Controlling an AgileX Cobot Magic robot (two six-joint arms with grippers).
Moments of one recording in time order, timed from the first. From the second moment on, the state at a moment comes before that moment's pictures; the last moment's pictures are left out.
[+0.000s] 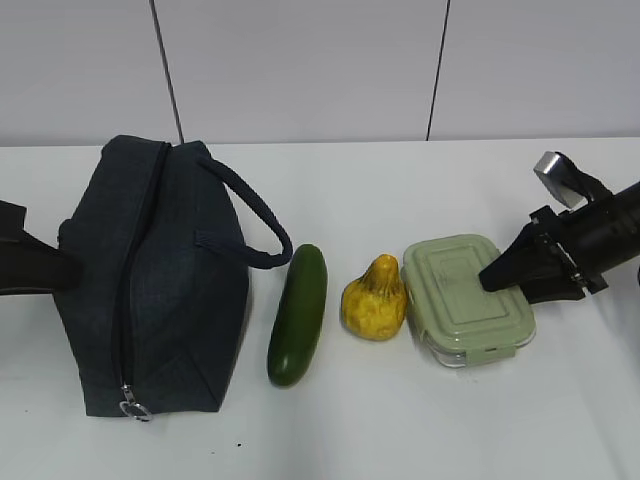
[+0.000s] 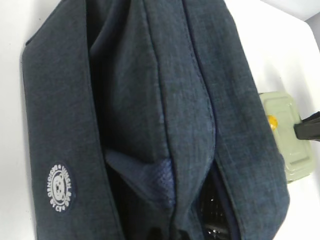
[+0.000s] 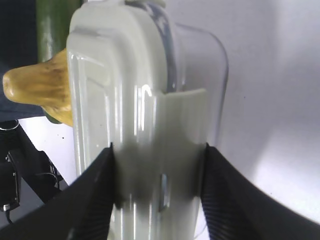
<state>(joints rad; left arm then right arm) 0.04 1.24 -0.67 -0.95 0.83 0.74 -0.25 2.12 -1.26 0.96 1.20 -0.94</state>
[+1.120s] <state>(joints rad) 0.04 1.24 -0.67 -0.96 0.83 0.75 -0.25 2.12 -1.26 1.05 1.14 -0.95</state>
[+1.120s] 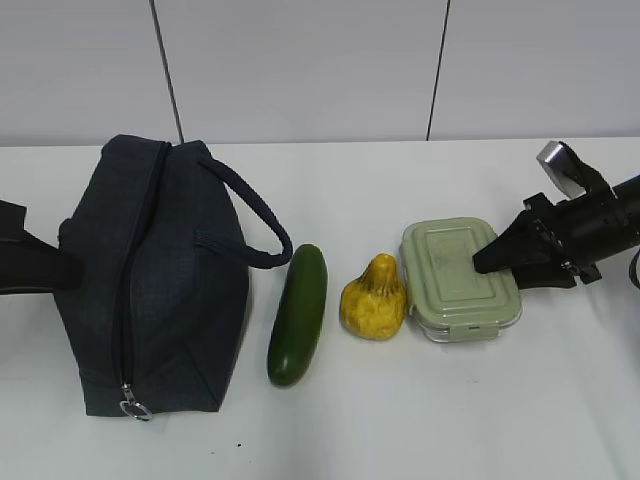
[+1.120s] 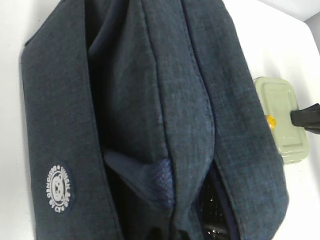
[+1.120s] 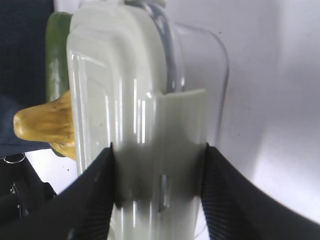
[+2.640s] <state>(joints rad) 0.04 1.26 -0.67 -0.97 0.83 0.75 -0.10 1.96 -1.49 1.25 1.17 -0.76</state>
